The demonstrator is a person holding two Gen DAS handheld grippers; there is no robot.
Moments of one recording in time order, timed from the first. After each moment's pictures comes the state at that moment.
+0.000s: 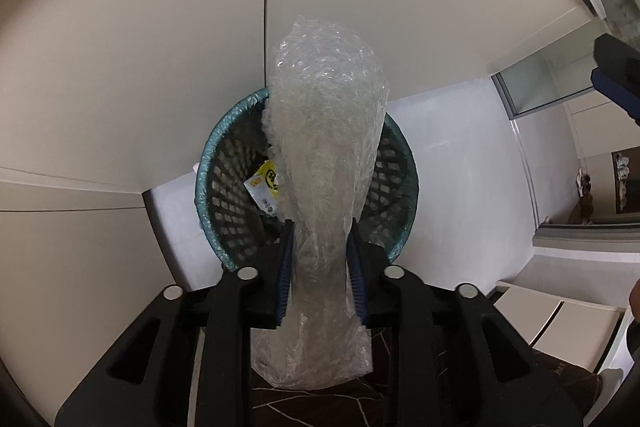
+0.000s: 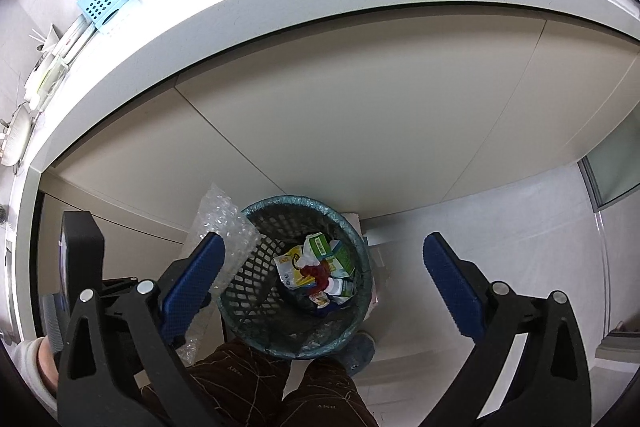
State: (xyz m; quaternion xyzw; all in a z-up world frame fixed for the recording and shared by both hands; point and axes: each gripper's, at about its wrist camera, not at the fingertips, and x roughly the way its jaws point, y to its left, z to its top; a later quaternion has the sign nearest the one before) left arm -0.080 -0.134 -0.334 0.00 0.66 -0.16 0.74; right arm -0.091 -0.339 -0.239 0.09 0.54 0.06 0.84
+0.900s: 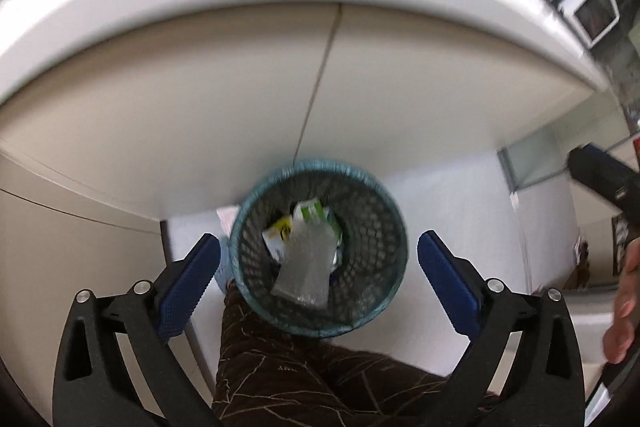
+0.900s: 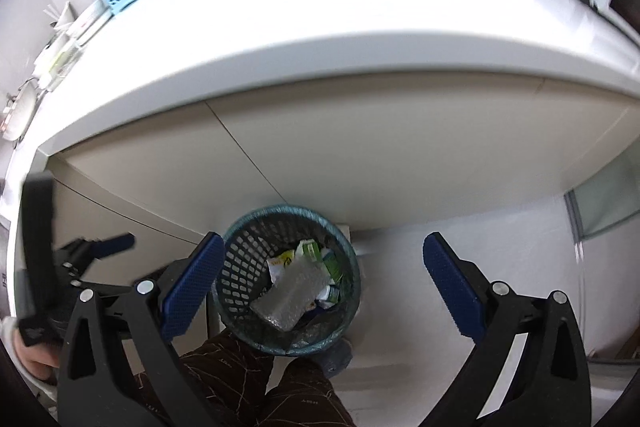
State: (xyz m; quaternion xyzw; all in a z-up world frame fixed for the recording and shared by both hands) left arm -0.088 -0.107 -0.234 -0.06 0.57 -0.10 0.82; right arm -0.093 -0.316 -0.175 0.02 0.52 0.07 0.85
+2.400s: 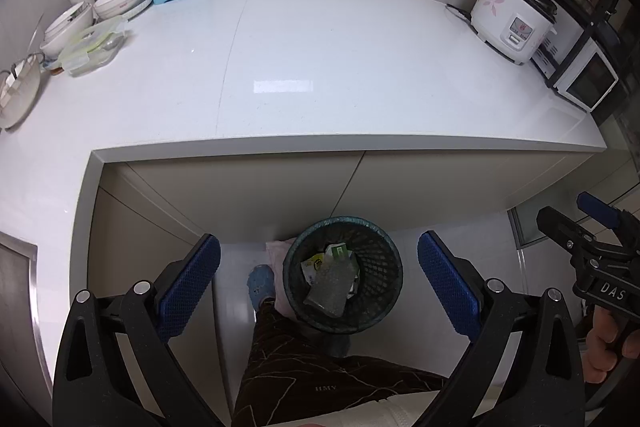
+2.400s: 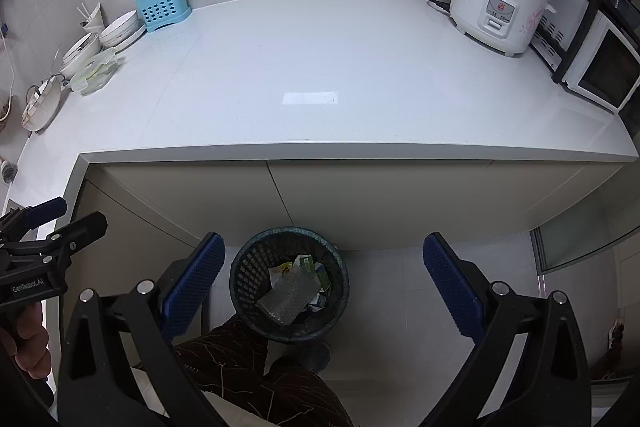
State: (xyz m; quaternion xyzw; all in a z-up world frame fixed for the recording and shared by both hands) left arm -0.139 -0.056 -0.058 -0.07 0.50 -0.02 0.86; right arm -0.131 -0.285 -0.045 -0.02 0.49 0.05 0.87
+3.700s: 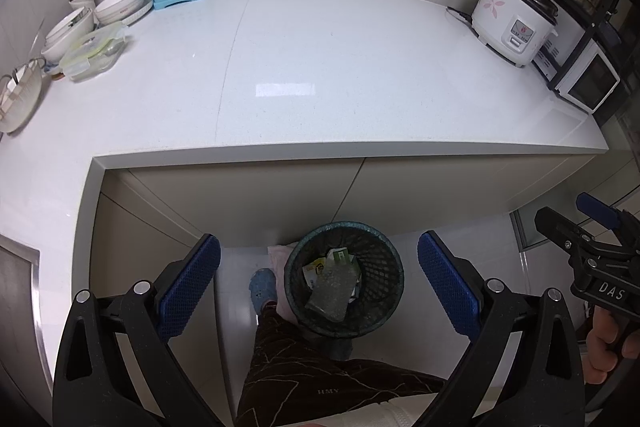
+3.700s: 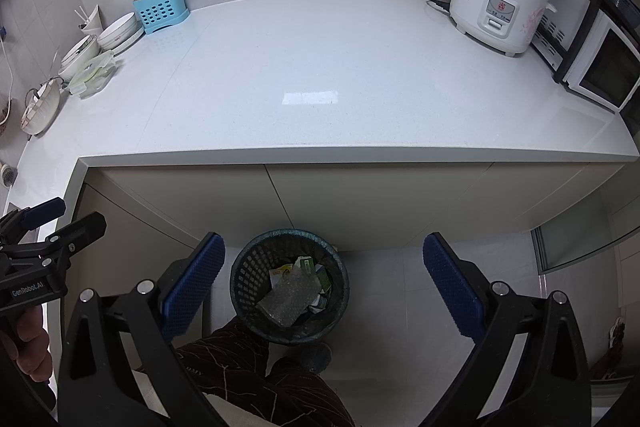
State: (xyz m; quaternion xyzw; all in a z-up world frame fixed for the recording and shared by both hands) left arm -0.135 -0.057 -0.055 -0.06 0.50 -0.02 0.86; right arm -0.125 -0.287 -0.046 -0.02 0.49 0.05 0.87
